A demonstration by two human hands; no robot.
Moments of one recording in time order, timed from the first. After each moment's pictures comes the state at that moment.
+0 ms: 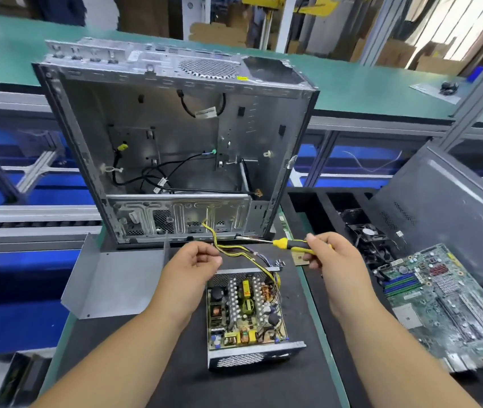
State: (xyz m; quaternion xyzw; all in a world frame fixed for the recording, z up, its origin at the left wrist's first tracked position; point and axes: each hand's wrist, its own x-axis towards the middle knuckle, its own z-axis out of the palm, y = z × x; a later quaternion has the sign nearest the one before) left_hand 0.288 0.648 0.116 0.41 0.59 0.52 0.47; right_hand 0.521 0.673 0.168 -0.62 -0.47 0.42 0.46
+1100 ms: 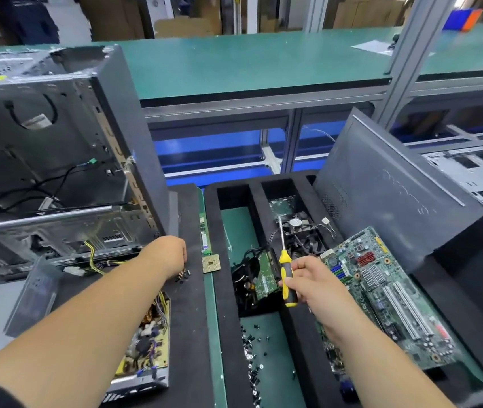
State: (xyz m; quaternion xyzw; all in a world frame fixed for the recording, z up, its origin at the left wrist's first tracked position) left_hand 0.454 0.799 0.097 0.66 0.72 -0.14 0.17; right_hand 0.744 0.704 0.119 -0.61 -0.47 0.55 0.32
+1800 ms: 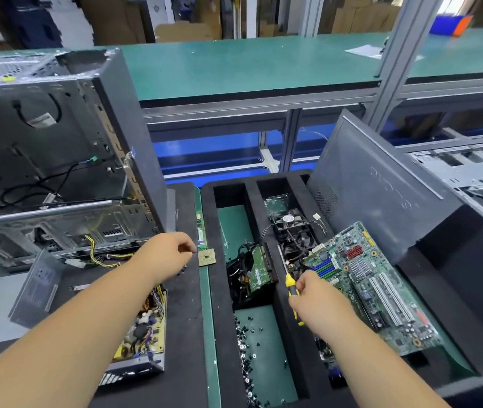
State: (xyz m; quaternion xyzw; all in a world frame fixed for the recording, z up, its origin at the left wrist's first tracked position) left_hand 0.462 0.751 0.121 0.66 0.70 0.10 0.24; right_hand 0.762 0.688 0.100 -0.73 -0.61 0.31 0.05
